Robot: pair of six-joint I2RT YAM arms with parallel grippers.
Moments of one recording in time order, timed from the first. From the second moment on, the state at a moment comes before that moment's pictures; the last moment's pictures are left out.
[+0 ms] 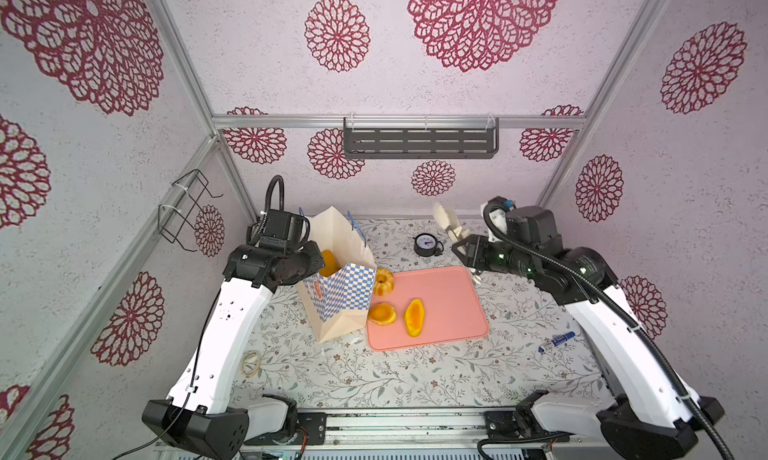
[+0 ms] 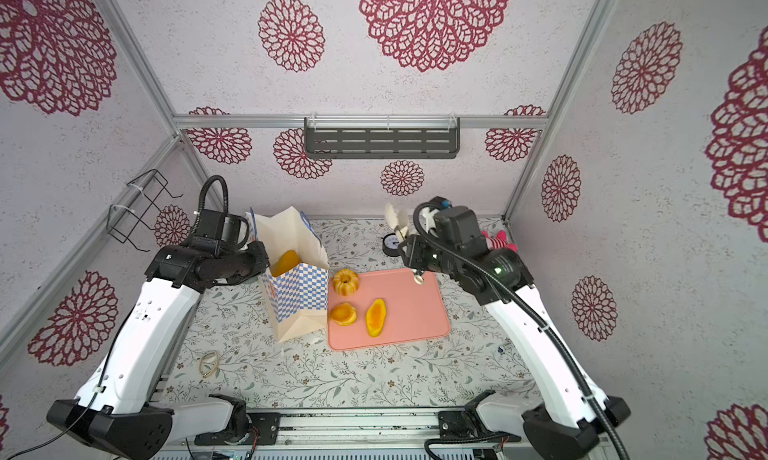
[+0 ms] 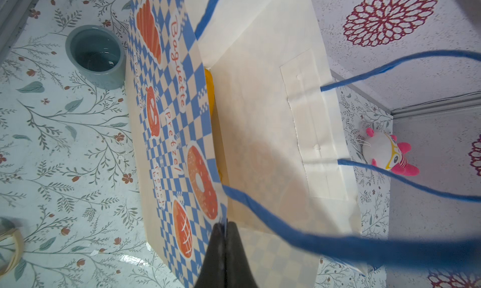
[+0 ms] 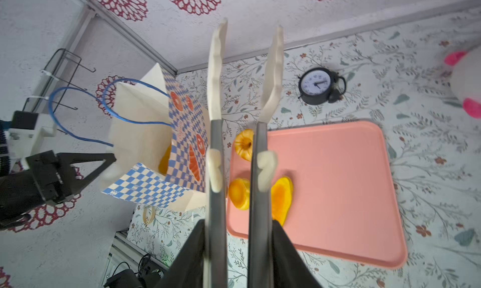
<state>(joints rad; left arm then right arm) -0.24 1.30 1.54 -1.12 0.00 -0.64 0.53 1.18 1.54 -0.99 -0.12 0.61</state>
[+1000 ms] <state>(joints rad) -0.24 1.30 1.51 -1.11 0.01 -0.64 0.51 1.06 0.84 -0.77 -0.47 0.81</state>
